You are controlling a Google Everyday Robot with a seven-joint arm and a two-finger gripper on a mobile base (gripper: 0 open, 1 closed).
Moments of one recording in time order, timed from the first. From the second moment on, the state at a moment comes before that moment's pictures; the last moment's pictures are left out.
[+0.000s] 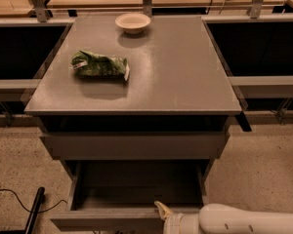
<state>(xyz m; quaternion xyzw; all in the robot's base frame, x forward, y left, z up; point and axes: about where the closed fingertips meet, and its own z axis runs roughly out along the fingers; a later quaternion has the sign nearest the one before) 0.338 -0.019 0.445 -0.60 0.70 0.23 0.31</state>
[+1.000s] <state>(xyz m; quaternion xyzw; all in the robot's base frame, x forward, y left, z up) 0.329 -0.029 0.479 -0.58 0.71 0.18 0.36</state>
